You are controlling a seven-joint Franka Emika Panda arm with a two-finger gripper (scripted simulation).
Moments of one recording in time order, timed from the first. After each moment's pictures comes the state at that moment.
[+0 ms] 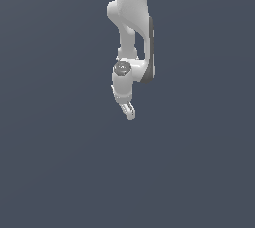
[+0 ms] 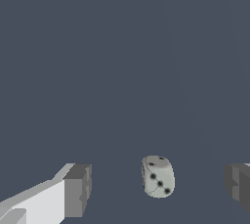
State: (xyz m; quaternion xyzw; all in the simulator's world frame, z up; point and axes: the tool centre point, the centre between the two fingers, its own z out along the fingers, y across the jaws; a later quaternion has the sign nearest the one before) arm -0.099 -0.020 0.018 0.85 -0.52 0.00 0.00
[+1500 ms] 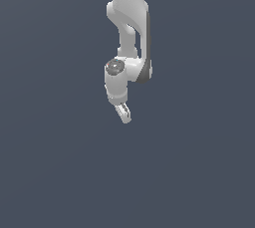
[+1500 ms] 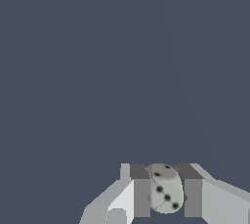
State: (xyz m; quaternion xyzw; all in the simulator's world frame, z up) arm -0.070 -0.044 0.044 0.85 -0.52 0.00 0.00
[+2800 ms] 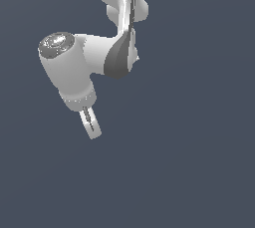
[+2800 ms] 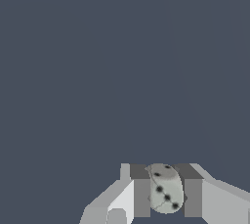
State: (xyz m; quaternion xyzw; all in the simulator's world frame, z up) arm 0.061 -0.137 0.194 0.85 -0.52 0.00 0.00
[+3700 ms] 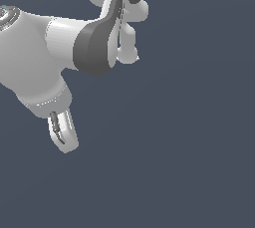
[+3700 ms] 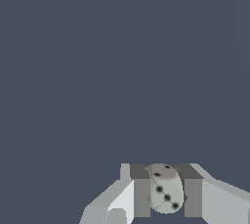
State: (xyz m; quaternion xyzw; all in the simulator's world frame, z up) arm 0.117 -0.174 0.253 0.85 -0.52 0.00 0.00
